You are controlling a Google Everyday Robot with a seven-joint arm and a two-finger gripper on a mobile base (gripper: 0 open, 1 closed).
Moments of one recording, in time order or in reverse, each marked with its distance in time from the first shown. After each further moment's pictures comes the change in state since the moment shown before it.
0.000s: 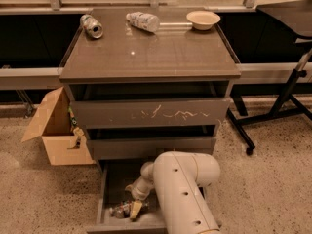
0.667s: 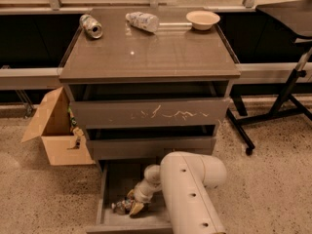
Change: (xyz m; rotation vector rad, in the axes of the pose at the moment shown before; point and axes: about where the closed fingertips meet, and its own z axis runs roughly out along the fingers) arm 0.008 0.015 -0.003 0.003 -0.017 -0.053
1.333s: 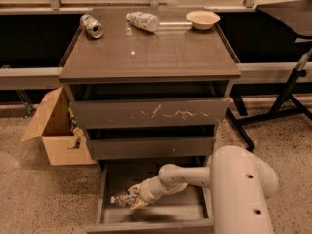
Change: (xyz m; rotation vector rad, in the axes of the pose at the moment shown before) arm -0.062 0.028 -0.102 0.183 -0.172 -0.076
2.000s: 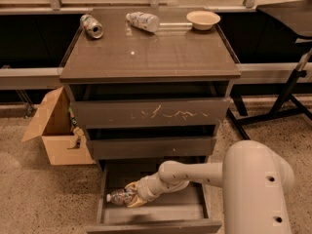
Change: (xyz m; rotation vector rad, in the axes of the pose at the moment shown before) arm -0.051 0.008 -0.043 0.022 -0.020 -0.033
